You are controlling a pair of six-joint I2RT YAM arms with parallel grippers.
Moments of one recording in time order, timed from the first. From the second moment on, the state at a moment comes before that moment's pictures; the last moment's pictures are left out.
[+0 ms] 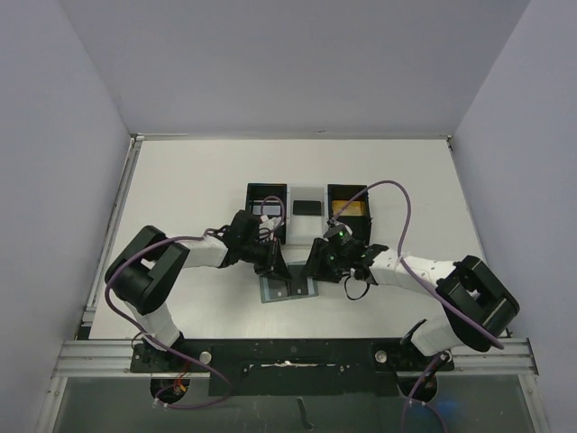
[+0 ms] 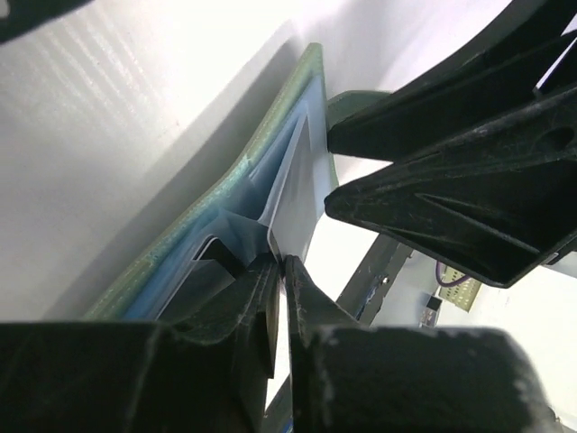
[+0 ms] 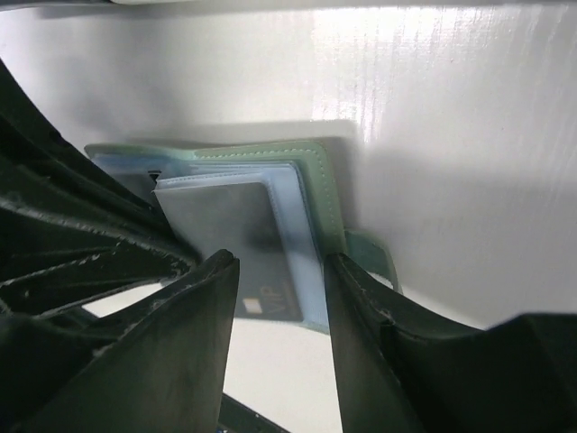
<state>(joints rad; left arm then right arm) -0.60 1.73 0.74 0.11 0.74 -0.67 0.72 1.41 0.63 -0.11 -0.12 0.90</state>
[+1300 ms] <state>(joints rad) -0.56 1.73 0.62 0.27 0.78 -0.83 0.73 1.51 0.69 -0.14 -0.10 0.91</state>
